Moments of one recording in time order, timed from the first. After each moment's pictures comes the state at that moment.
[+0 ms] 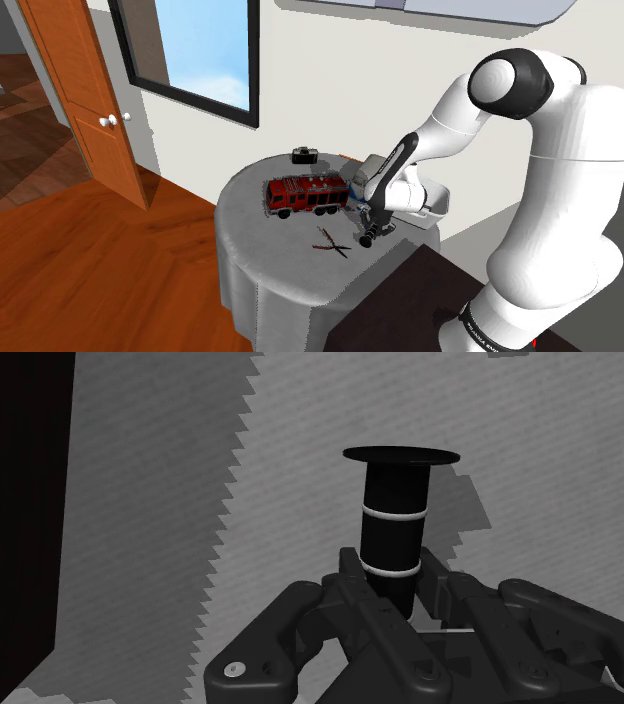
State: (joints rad) arm -0.37 0.39 0.04 -2.58 0.34 3.03 0.63
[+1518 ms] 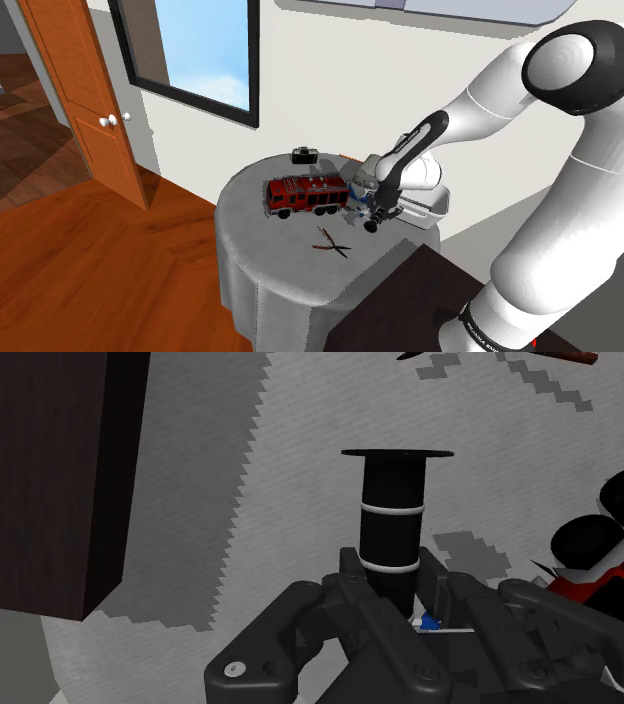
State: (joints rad) arm -0.28 0.12 -0.08 -2.64 0.20 2.81 0.76
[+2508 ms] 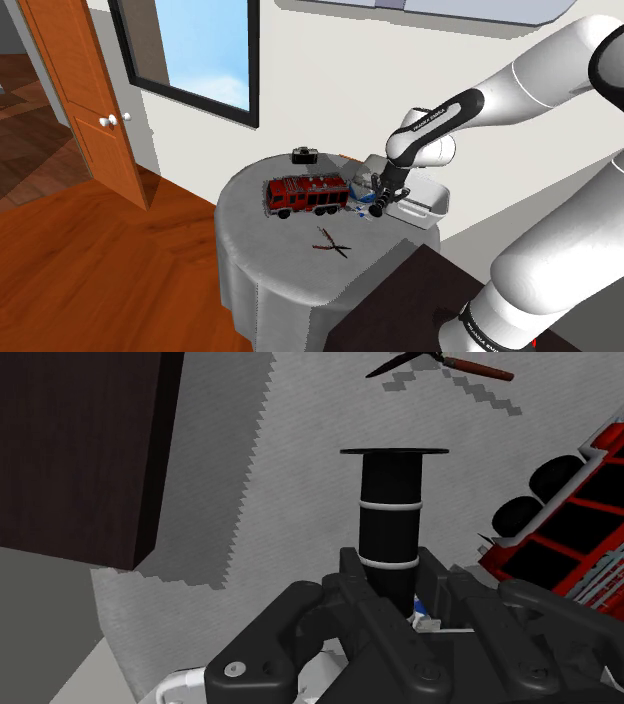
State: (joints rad) arm -0.28 -0.11 -0.10 -2.63 0.09 2.58 0.85
